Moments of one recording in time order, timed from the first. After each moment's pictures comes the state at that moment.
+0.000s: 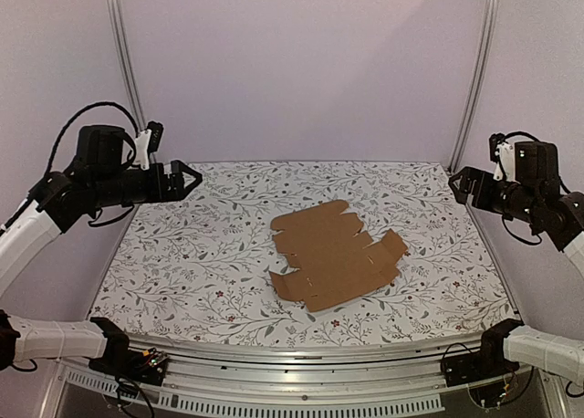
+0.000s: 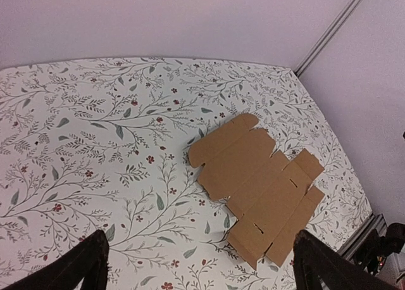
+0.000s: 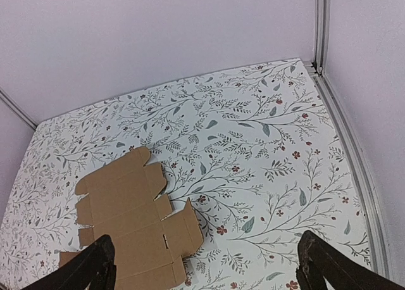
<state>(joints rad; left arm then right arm) -0.49 0.99 1.09 -0.60 0.06 -0.38 0.30 0.85 1.01 -0.67 0.12 0.39</state>
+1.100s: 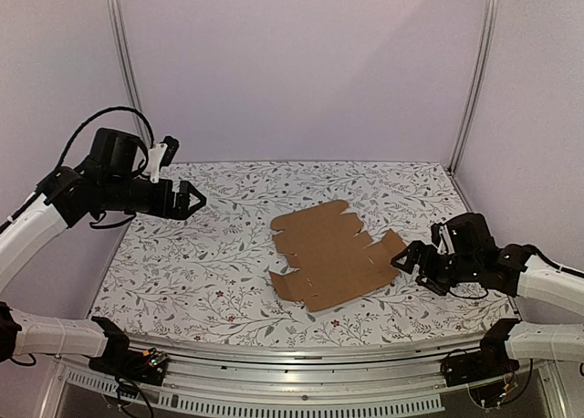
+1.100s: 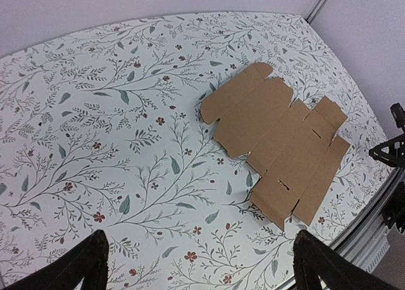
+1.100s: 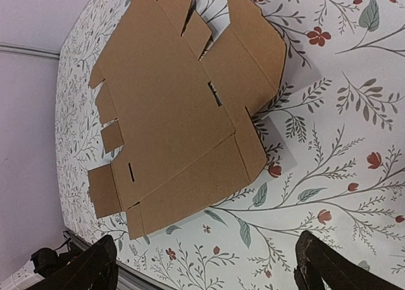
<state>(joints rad) -0.51 1.04 1.12 -0.74 0.08 -0.24 0.59 0.89 0.49 -0.37 -0.12 0.96</state>
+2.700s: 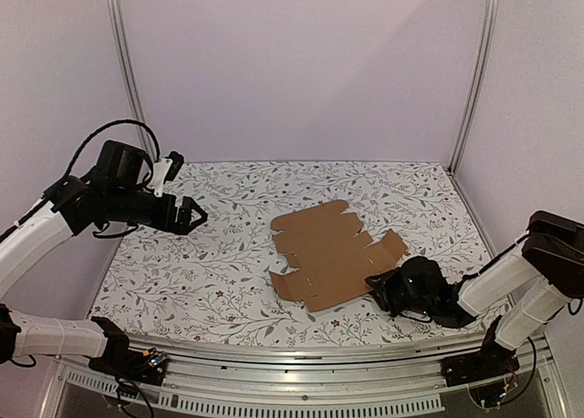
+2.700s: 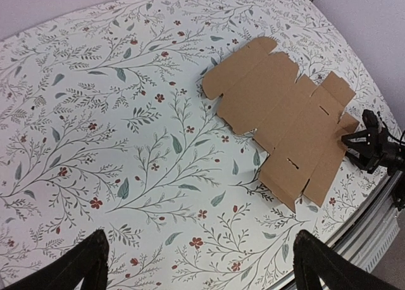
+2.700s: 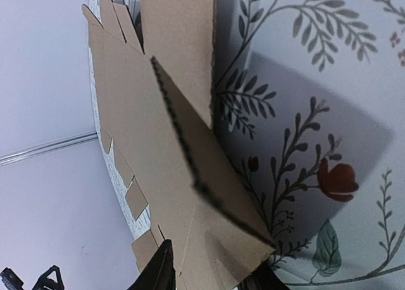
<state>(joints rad) -0.51 1.02 1.03 -0.74 0.10 -0.21 0.89 1.55 0.26 0.70 0.19 1.72</state>
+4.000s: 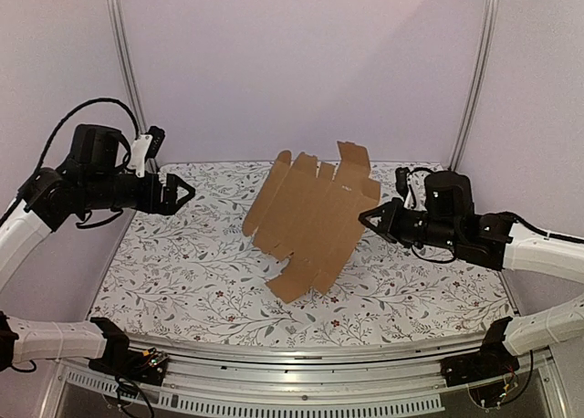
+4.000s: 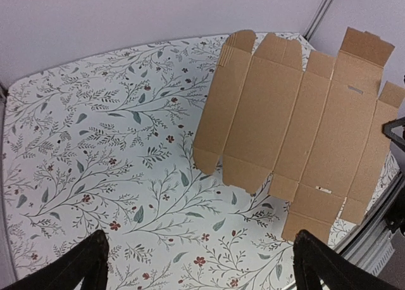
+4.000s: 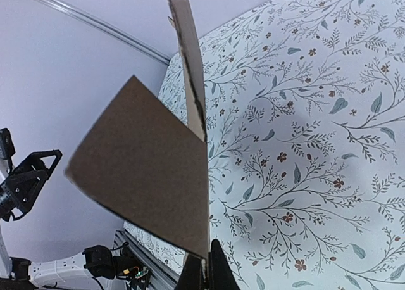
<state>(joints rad) -0.51 0.97 1.14 -0.77 0.04 -0.21 0.84 1.14 0.74 0.01 0.02 1.01</state>
